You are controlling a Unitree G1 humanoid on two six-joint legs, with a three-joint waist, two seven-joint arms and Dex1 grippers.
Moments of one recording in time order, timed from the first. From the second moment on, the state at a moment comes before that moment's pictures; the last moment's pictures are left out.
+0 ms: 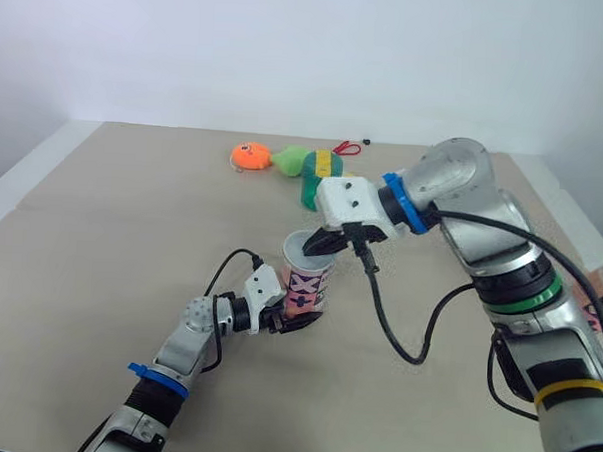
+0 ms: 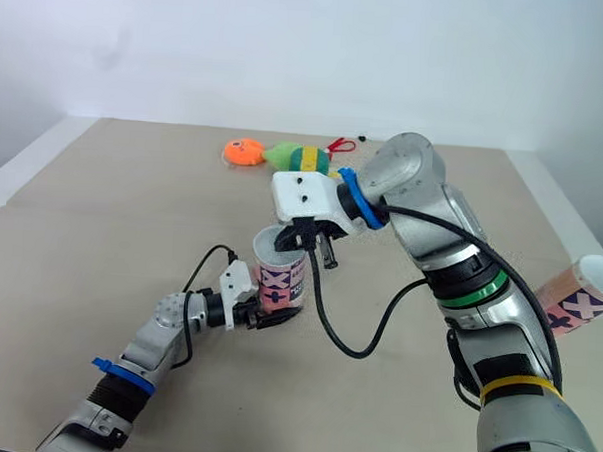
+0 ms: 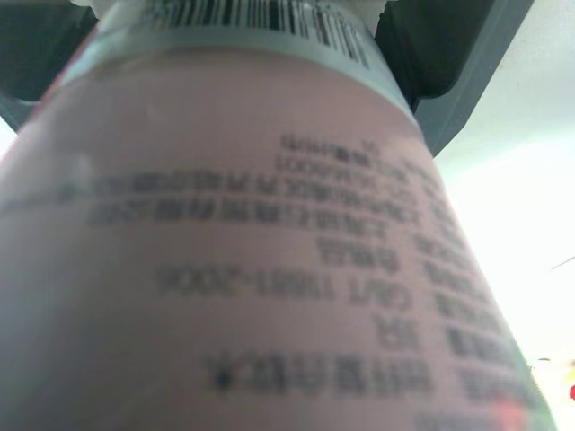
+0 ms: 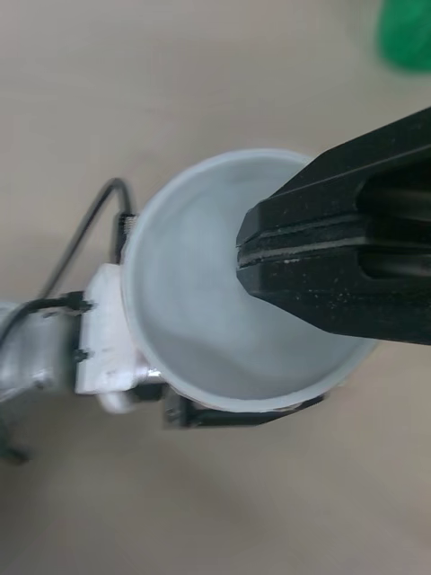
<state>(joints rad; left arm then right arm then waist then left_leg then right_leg) -0.31 0.21 -0.26 0.21 -0.15 0.00 -0.91 -1.03 -0.60 0.36 -0.09 0.08 0.60 1.55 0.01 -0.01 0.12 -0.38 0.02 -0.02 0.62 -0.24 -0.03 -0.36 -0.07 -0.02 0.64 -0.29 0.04</state>
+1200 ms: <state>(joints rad) -0.29 0.56 -0.16 -0.08 -0.45 0.37 -1.19 -0.15 -0.50 0.11 -0.28 0.31 0.38 0.96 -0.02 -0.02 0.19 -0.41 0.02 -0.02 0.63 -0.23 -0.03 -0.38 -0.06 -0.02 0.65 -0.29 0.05</state>
